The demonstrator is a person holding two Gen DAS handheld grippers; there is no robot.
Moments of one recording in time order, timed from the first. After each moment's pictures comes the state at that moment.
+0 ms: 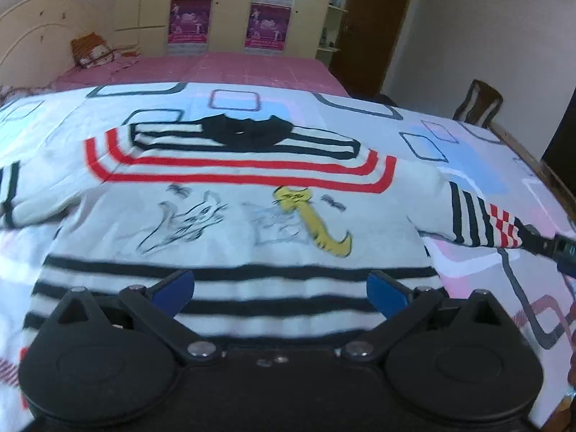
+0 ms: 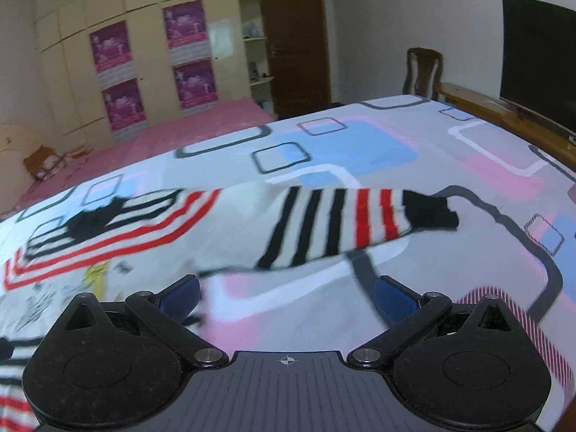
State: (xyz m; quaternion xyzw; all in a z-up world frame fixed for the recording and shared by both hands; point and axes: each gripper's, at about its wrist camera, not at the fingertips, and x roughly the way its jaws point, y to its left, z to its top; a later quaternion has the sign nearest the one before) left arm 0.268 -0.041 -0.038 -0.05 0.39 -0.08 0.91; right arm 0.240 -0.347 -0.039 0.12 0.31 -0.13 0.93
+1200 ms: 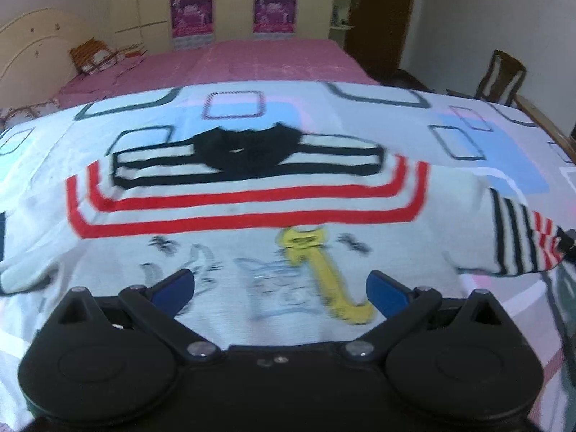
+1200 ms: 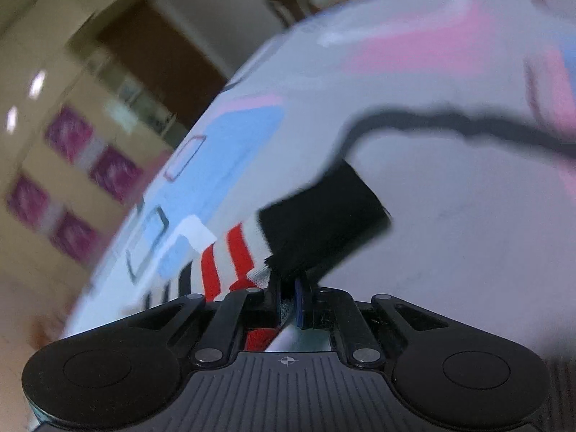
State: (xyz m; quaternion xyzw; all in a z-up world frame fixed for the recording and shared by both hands) left arm 0.354 -0.061 -0.039 0.00 0.43 -0.04 0.90; right arm 0.291 -0.538 -0.097 0.36 0.26 -0.20 0.87
